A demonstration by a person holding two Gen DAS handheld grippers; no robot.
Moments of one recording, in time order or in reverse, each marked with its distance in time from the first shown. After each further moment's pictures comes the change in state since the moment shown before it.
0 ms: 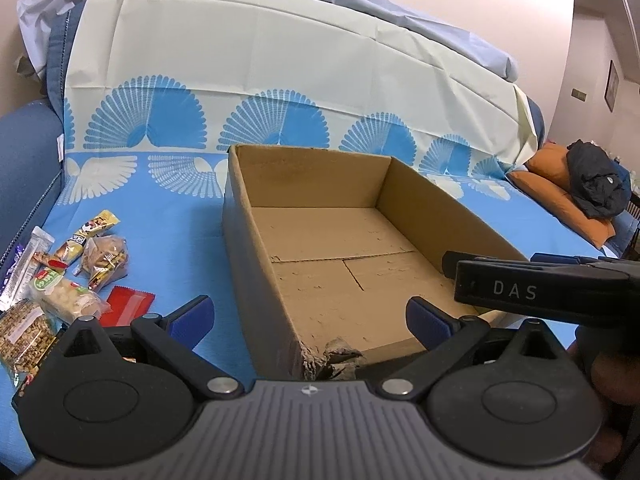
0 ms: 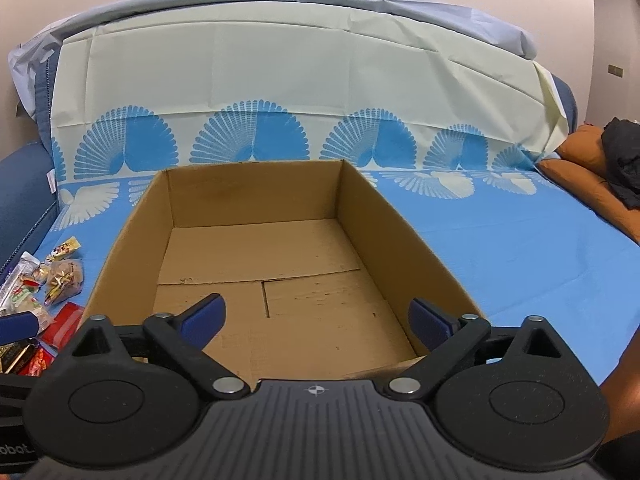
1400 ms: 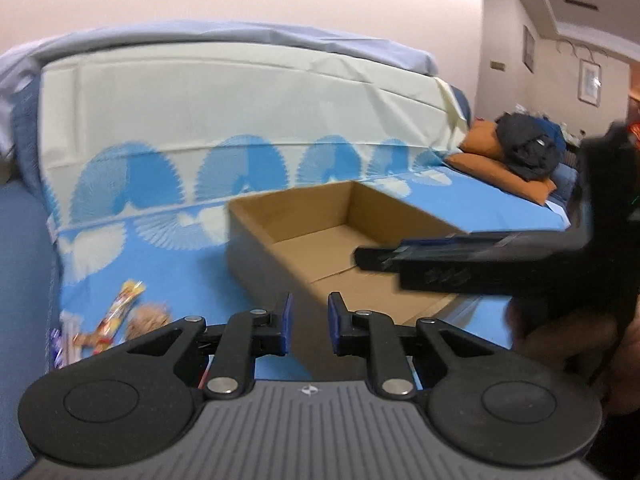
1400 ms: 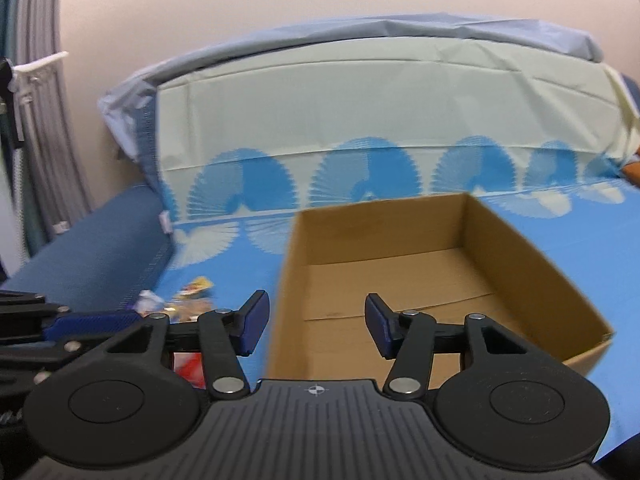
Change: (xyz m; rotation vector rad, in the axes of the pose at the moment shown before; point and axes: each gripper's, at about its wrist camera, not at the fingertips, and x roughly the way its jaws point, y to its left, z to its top) left arm -0.082 0.095 0.018 0.209 -0.051 -0.170; right arm -0.043 0.063 0.015 0.070 -0.090 0.333
